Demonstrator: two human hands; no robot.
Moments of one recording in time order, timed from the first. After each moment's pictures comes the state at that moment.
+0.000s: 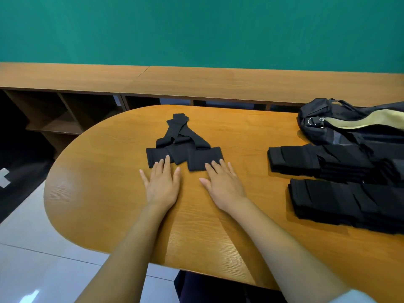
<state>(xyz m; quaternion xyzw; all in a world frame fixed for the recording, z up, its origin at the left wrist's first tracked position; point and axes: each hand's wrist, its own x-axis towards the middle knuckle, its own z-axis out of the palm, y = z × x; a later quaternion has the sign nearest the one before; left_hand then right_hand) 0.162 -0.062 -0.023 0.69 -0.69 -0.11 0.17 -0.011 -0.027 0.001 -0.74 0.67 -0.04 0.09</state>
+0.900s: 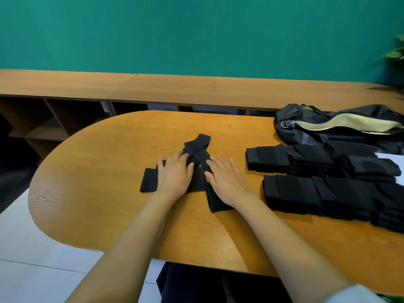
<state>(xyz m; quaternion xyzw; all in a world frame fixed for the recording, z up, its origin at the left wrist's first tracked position) 0.092 -0.048 0.020 0.60 -0.78 -0.04 0.17 -0.062 0.006 0.026 -0.74 0.67 -0.10 0.05</state>
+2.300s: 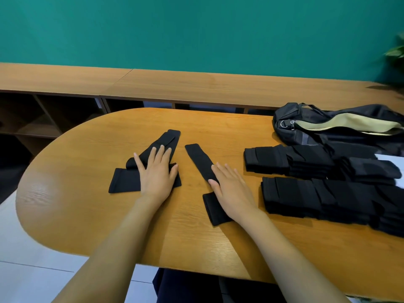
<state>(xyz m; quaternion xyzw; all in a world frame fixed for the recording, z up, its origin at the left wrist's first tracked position) 0.123 -0.065 -0.001 0.62 -0.76 0.03 0.18 -0.072 0.032 0.019 -0.70 0.68 -0.15 0.11</state>
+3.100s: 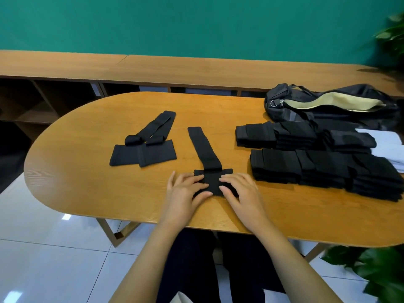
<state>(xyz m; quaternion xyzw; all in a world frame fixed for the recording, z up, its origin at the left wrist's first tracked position) 0.091 0.077 -0.031 0.44 -0.84 -0.10 0.30 -0.094 0.130 -0.024 -0.69 0.63 -0.35 0.07</state>
